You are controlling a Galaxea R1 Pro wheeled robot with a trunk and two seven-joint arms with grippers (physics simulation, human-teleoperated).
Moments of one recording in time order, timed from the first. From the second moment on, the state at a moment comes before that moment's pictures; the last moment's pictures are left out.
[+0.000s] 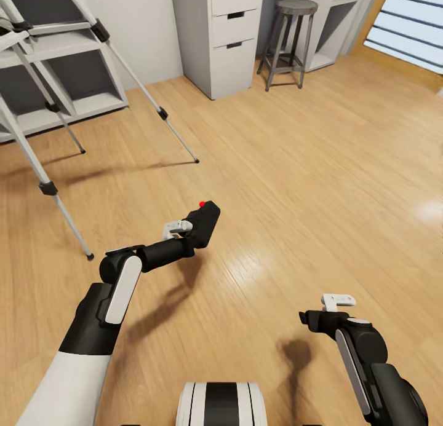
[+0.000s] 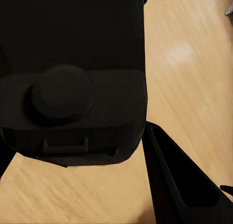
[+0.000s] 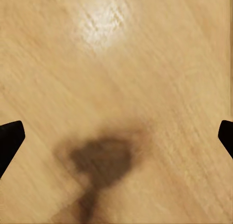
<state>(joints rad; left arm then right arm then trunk) -0.69 -0.04 -0.09 -1.48 0.46 0.91 -0.26 -0.29 -0.03 -0.08 -1.57 0.01 0.95 -0.01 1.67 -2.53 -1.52</state>
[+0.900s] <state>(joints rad) -0.69 -0.04 -0.09 -1.48 0.46 0.91 -0.26 -0.29 -0.03 -0.08 -1.57 0.01 0.96 -0.01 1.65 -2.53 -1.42</state>
